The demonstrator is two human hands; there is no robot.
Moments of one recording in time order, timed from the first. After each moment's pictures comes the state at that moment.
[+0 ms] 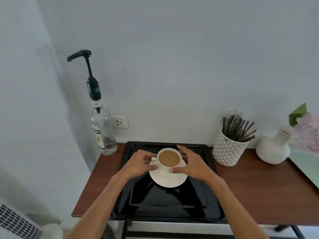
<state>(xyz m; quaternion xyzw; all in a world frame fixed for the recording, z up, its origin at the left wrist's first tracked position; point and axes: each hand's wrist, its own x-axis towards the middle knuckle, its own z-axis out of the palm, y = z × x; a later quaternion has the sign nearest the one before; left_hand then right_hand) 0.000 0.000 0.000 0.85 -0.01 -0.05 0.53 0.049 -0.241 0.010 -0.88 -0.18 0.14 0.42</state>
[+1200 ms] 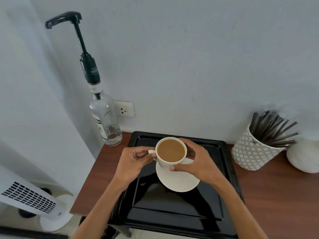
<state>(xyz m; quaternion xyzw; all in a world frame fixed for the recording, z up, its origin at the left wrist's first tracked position) -0.018 0.012 -0.006 0.69 0.06 0.11 0.71 0.067 -0.208 0.010 -0.81 -0.28 0.11 0.51</state>
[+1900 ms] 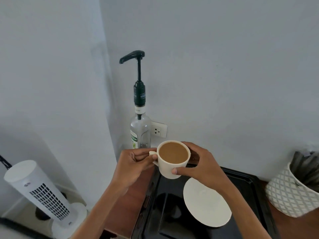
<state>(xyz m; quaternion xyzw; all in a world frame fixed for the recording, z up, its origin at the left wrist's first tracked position) -0.050 0.082 0.059 0.64 0.11 0.19 0.73 0.072 -0.117 0.068 -0.77 -0.37 0.10 0.50</state>
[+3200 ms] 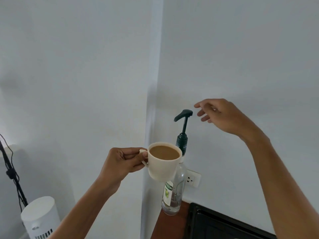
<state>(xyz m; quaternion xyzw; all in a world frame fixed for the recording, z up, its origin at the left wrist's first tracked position) -0.087 0.227 0.174 0.63 0.11 0.28 0.72 0.112 0.016 0.310 -0.84 -0.41 -0.07 0.36</state>
